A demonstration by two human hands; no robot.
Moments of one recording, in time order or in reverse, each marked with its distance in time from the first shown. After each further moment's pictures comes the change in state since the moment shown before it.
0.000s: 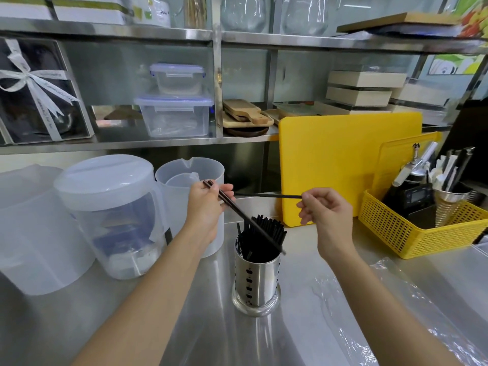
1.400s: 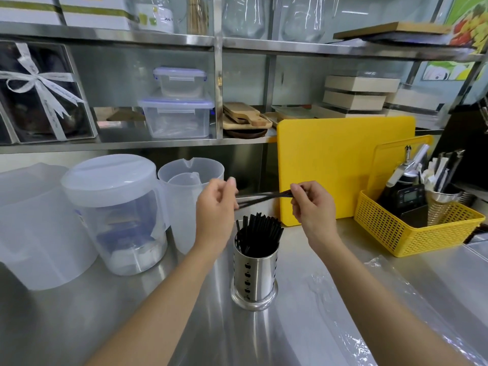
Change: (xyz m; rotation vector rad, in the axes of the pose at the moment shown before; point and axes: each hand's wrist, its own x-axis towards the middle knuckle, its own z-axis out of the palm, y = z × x) left_hand -0.039 -0.008 0.000 0.320 -0.032 0.455; right_hand -0.003 -0.006 0.014 -0.232 -0.065 -0.004
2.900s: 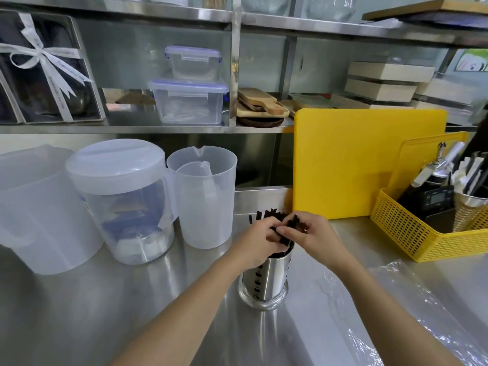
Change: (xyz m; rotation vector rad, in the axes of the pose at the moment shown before) left_hand -0.012 -0.063 0.024 0.210 -0.753 -0.242; right_hand -0.004 0.046 0.000 -0.453 -0.494 -0.085
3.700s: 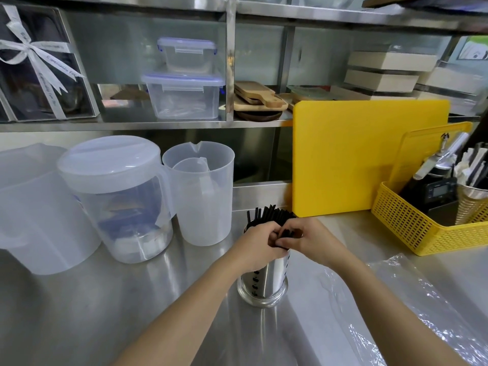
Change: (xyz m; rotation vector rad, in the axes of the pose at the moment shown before) left_hand 0.002 -0.009 0.008 0.130 -0.022 -0.017; right_hand 0.005 0.017 0.003 -0.142 -0.193 0.129
